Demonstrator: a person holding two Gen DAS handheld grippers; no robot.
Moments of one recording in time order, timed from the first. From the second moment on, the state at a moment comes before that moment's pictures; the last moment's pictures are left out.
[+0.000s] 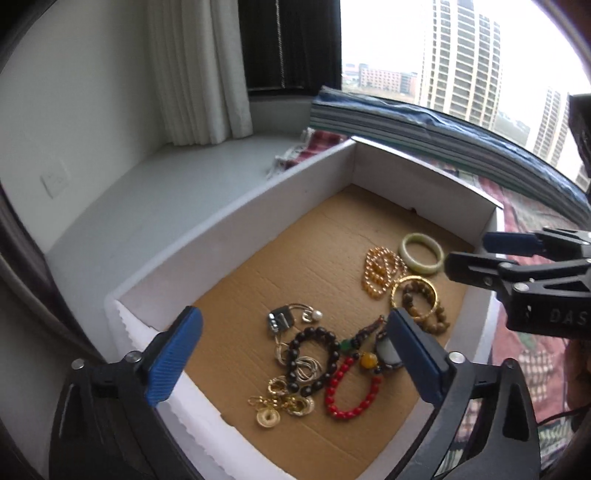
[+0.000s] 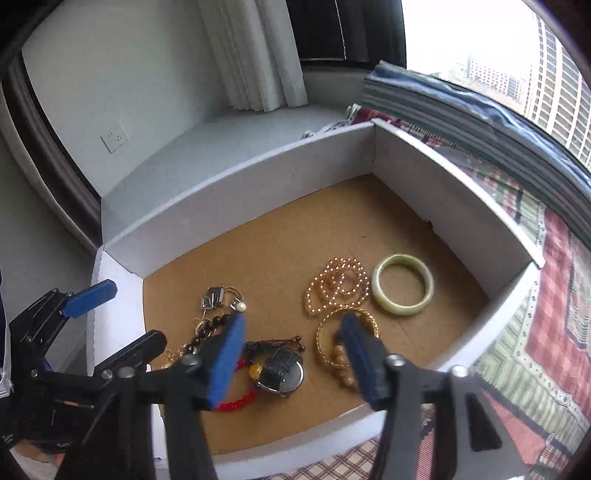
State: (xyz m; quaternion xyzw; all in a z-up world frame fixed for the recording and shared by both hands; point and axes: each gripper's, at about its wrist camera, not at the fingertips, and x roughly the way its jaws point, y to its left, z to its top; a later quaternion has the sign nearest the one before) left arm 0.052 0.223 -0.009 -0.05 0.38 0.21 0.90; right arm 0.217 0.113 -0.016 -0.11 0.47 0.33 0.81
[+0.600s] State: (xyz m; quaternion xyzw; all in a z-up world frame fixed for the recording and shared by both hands) left arm 0.010 0.216 0.020 -0.09 0.41 0.26 0.87; right arm 0.139 0.101 0.016 -0.18 0.41 0.25 0.86
